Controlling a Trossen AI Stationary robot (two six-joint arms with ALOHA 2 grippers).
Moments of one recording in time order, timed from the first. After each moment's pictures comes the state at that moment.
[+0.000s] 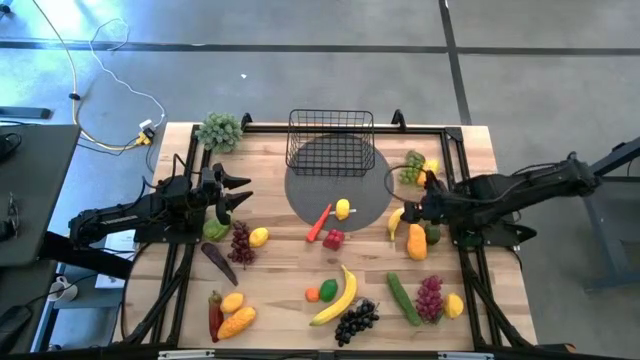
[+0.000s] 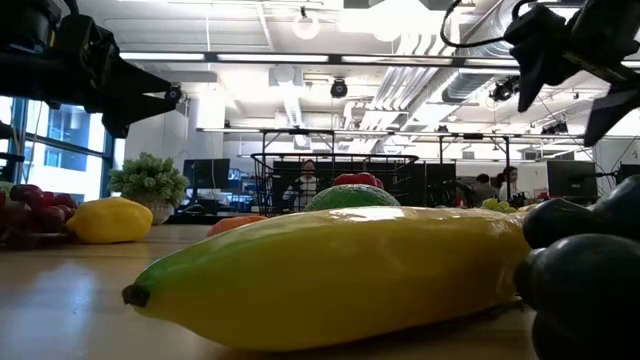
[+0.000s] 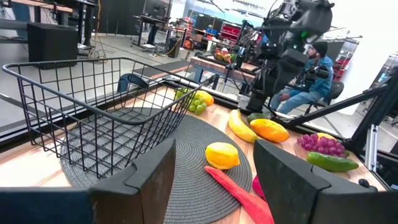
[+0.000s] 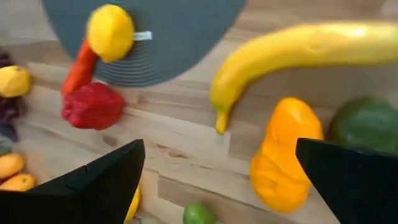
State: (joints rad) left arm 0.35 0.03 0.03 -0.04 -0.04 -0.26; right arm 0.22 0.89 0.75 -0.99 0.17 1.68
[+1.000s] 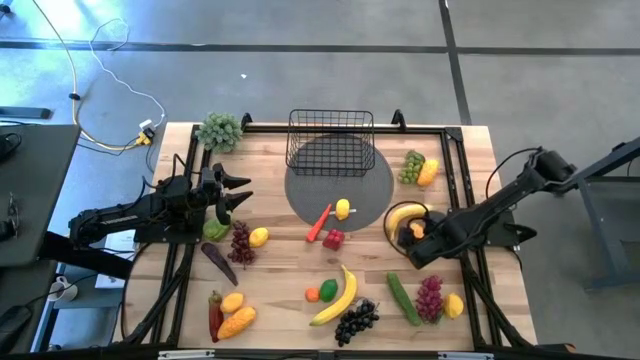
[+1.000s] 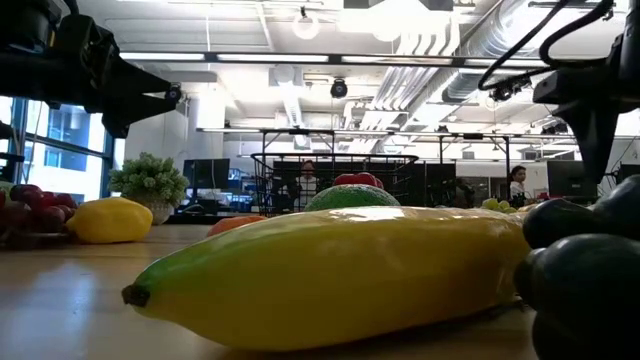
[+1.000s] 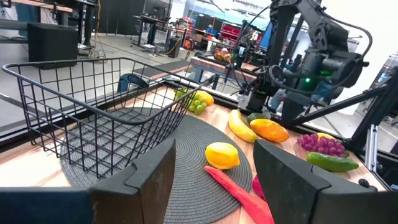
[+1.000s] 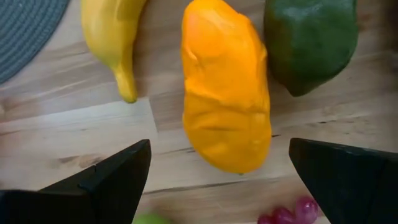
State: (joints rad) left arm 0.35 0.03 0.03 -0.04 -0.04 -0.26; right arm 0.54 1.26 0.75 -0.99 0.14 2.30
